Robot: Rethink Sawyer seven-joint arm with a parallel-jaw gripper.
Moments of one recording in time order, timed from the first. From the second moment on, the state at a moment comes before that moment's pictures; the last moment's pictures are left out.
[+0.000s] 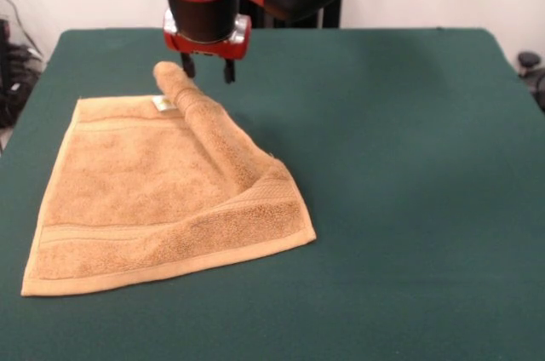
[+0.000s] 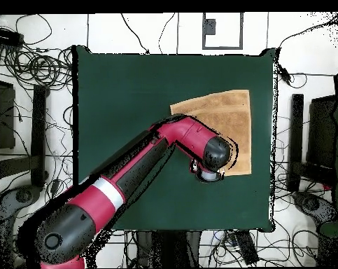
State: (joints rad) arm 0.32 0.33 -1.05 1.00 -1.84 -1.22 4.38
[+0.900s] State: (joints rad) arm 0.32 0.32 -1.09 1.00 -1.89 -1.24 4.38
